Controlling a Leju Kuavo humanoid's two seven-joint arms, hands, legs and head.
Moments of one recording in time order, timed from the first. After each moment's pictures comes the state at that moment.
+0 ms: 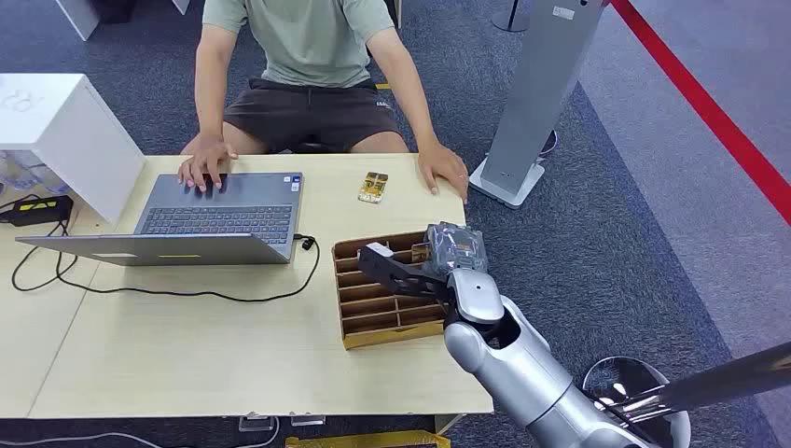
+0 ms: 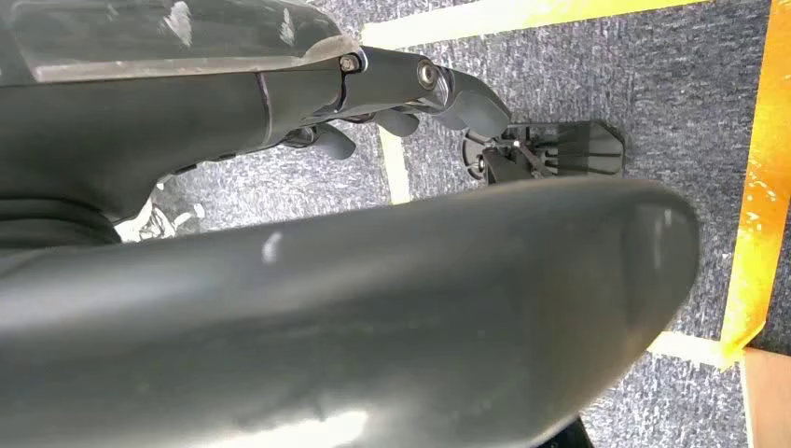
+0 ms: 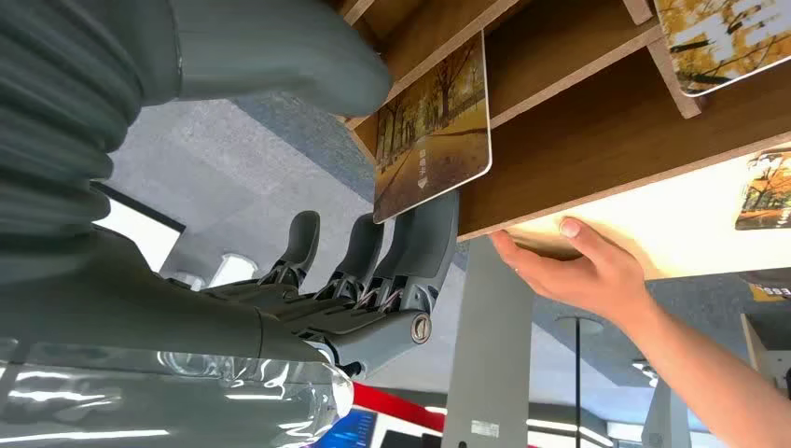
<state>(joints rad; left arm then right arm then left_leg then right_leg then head) -0.10 0.03 -1.10 -0.21 1.28 0.03 0.03 -0.51 -0.02 0.60 -1.32 1.07 0.15 0.70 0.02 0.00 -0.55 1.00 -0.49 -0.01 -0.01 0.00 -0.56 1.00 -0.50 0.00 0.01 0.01</state>
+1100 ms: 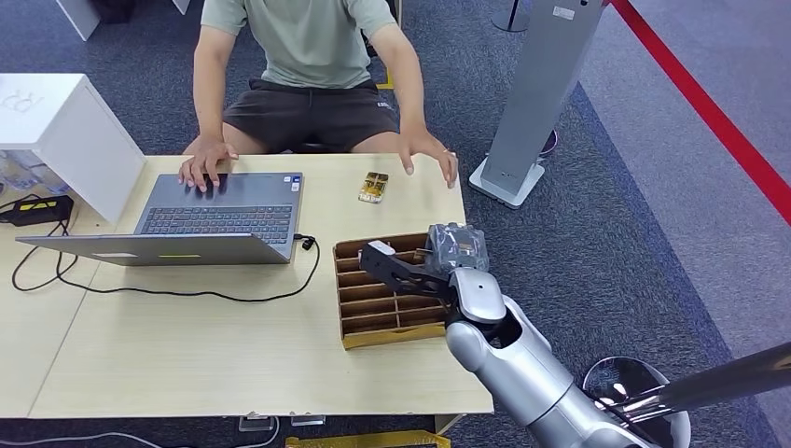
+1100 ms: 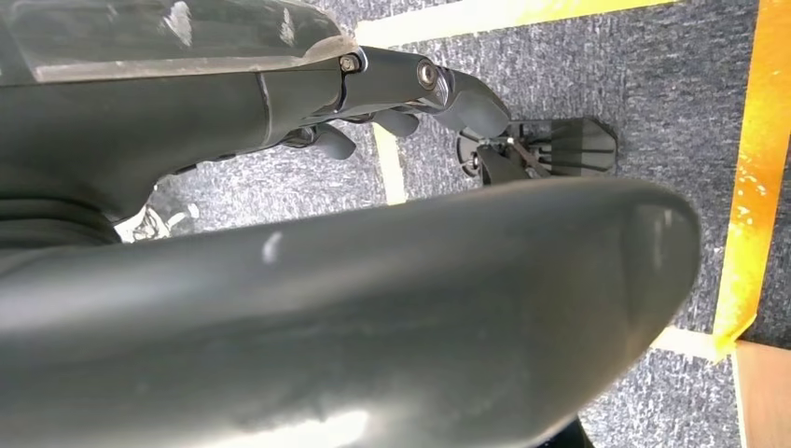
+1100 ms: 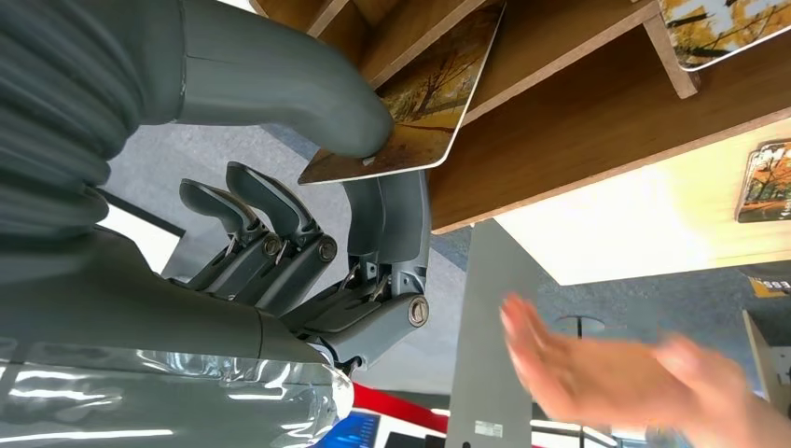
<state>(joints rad) -0.10 0.03 -1.10 -0.21 1.28 0.02 0.02 -0.51 -0.02 0.59 -1.32 1.07 0.14 0.70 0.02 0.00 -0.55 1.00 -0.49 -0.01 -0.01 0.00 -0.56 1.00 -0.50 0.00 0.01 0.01</state>
